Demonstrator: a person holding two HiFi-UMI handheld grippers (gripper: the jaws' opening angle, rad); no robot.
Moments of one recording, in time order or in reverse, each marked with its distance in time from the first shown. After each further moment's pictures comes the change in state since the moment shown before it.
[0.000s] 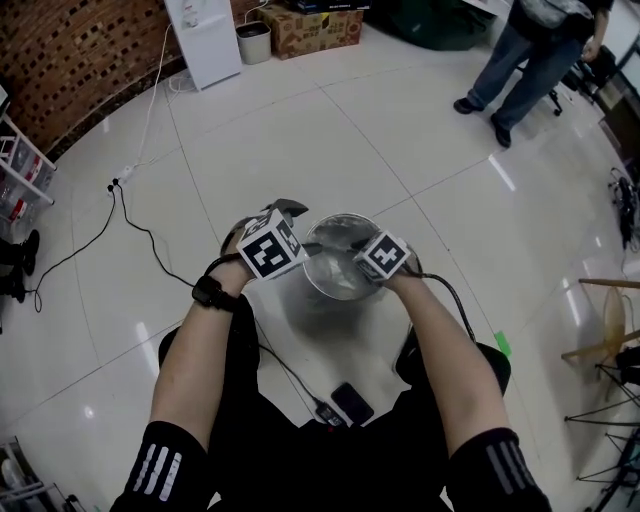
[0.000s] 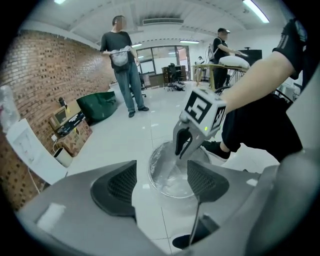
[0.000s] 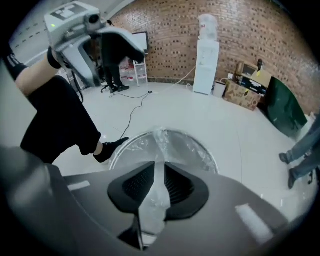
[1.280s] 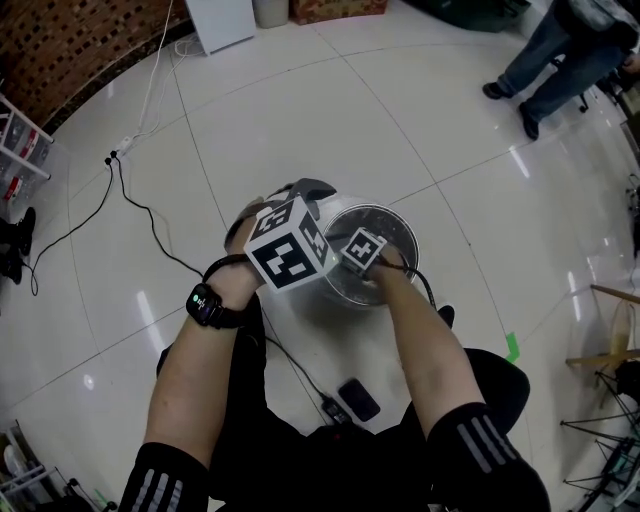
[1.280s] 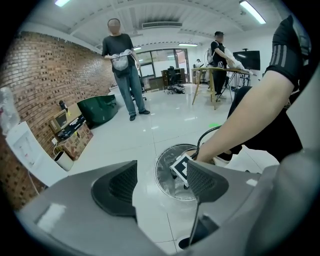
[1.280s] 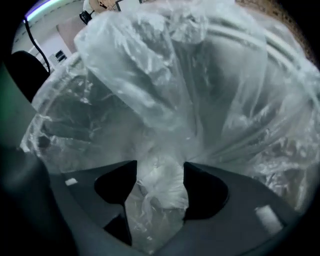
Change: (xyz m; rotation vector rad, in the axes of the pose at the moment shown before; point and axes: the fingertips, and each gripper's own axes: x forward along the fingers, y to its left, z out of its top) left arm -0.008 0.029 0.011 0.016 -0.033 -0.006; right arm 0.174 -0.005 -0.057 -0.017 0.325 0.082
